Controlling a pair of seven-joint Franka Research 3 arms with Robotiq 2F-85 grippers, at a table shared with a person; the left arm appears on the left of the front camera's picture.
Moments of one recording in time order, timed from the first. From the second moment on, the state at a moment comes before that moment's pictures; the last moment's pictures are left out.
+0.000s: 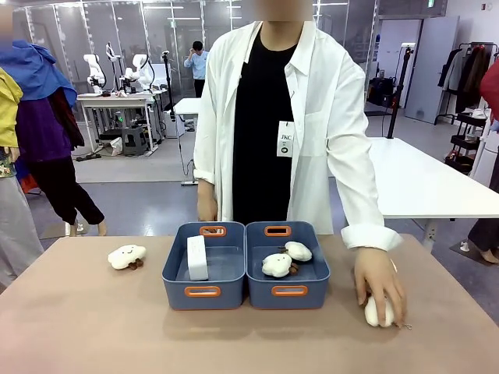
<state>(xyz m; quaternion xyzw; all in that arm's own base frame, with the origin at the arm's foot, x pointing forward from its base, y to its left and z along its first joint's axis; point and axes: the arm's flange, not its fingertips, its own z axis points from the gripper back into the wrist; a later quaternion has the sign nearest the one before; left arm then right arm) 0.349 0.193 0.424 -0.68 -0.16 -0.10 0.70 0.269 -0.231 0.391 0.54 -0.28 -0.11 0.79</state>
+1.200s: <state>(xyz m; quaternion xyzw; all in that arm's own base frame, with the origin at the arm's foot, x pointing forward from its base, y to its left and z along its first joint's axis) 0.349 0.192 0.424 -0.68 -0.16 -0.10 0.70 0.204 -0.298 0.436 0.58 -0.29 -0.13 0.76</state>
